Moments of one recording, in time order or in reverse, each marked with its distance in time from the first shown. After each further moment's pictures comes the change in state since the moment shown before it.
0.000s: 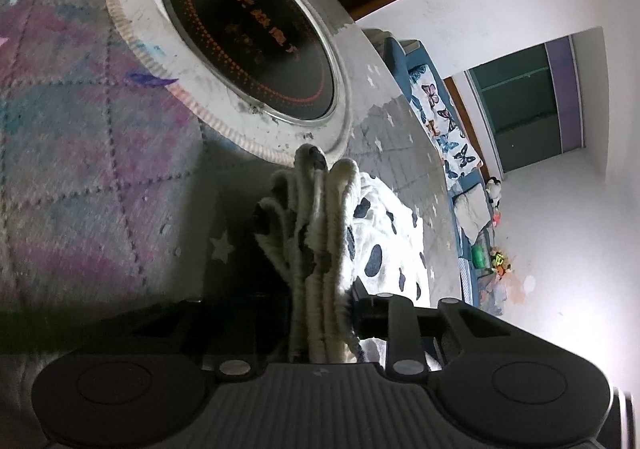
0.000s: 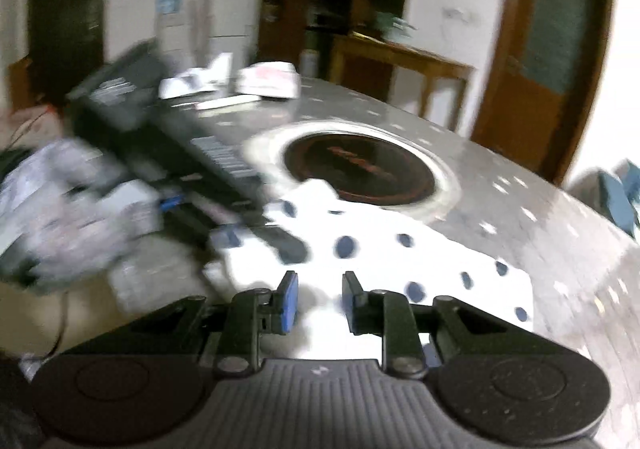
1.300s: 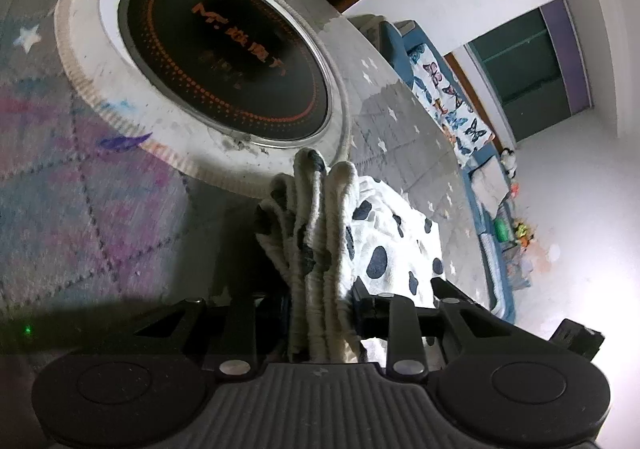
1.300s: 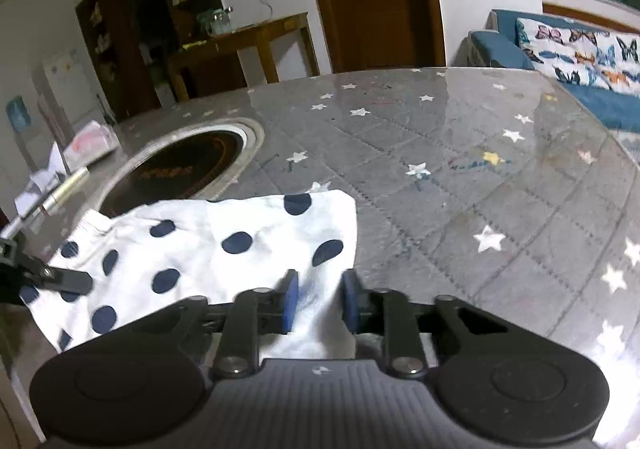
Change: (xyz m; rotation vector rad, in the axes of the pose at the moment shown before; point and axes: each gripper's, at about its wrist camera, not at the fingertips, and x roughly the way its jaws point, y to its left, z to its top) left arm 0.009 -0.020 0.029 0.139 0.036 0.075; right arm 0.021 -0.143 -0.059 0.554 0.023 -0.170
